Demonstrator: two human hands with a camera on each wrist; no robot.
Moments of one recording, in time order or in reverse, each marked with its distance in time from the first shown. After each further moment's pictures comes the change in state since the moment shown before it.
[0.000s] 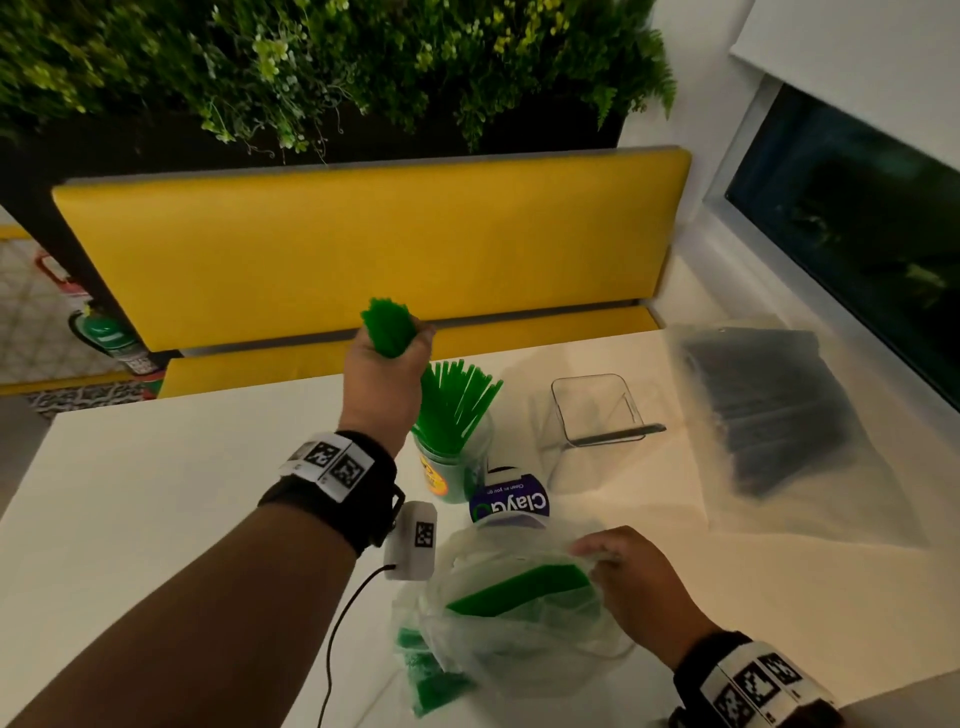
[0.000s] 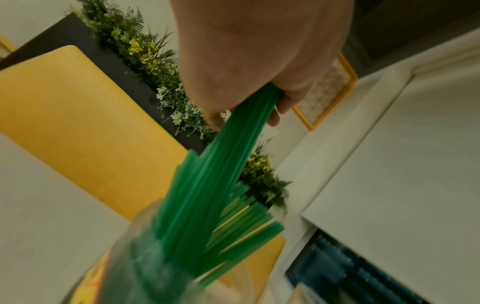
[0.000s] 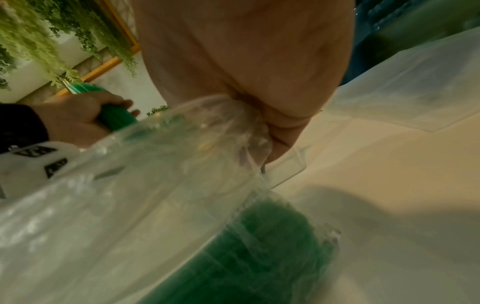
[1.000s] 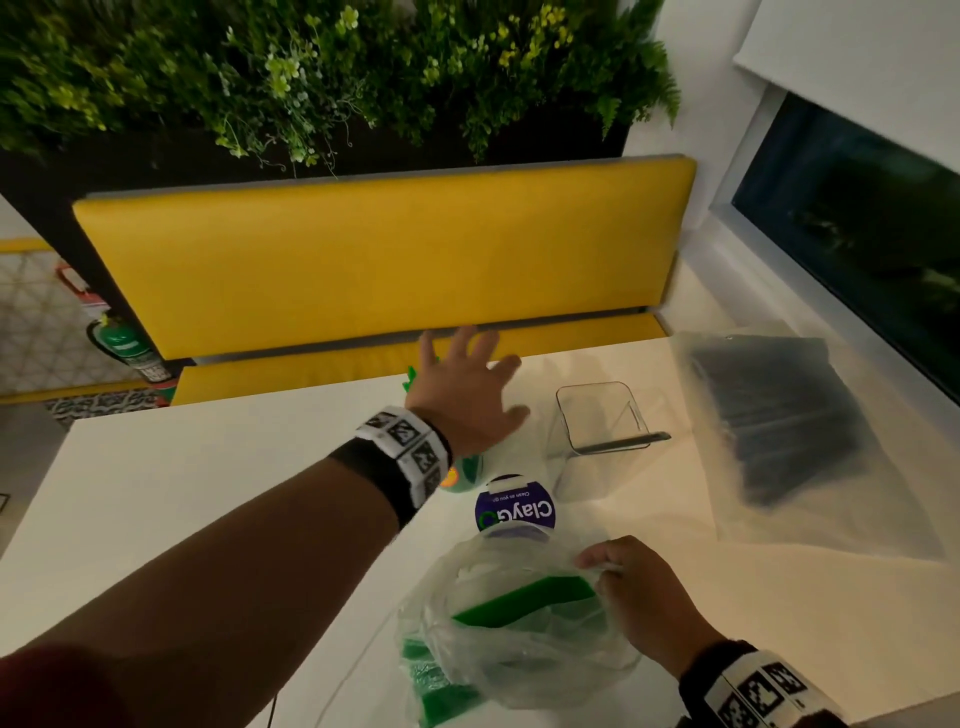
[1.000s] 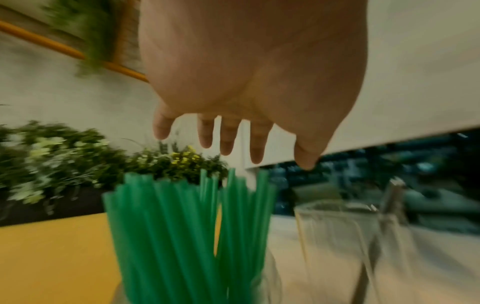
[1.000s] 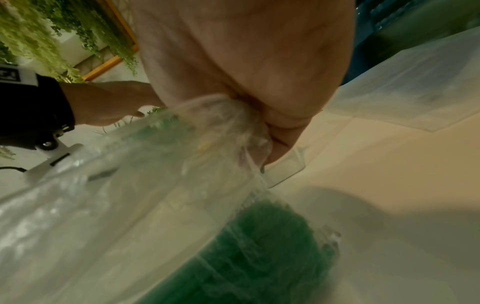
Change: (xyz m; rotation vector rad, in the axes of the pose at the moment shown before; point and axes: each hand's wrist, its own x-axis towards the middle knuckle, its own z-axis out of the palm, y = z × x) left_hand 0.004 -0.010 0.043 1.571 -0.539 0.603; right_hand -0.006 -0.009 -0.006 0.042 -0.058 0.045
